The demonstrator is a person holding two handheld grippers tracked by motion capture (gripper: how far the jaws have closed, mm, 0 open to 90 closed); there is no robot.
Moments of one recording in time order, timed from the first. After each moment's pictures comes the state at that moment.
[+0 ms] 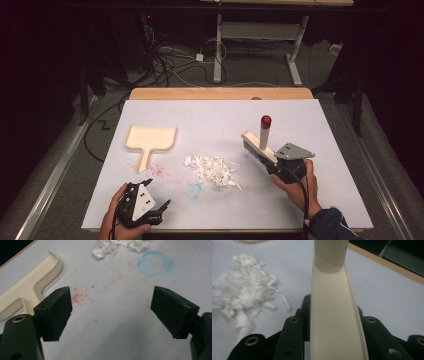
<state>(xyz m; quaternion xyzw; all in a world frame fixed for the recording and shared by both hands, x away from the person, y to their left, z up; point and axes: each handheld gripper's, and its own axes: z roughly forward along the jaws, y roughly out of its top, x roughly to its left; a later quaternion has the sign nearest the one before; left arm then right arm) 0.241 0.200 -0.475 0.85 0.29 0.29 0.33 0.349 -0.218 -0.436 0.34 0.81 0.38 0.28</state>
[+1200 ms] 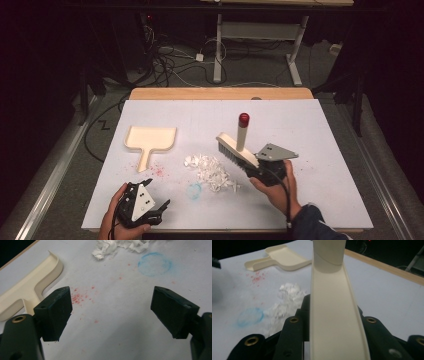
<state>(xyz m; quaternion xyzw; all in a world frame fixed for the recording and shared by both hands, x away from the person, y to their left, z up) 0.241 0.201 -0.475 0.85 0.29 0.29 0.34 0.333 -0.176 -0.415 0.30 0.81 0.46 0.21</state>
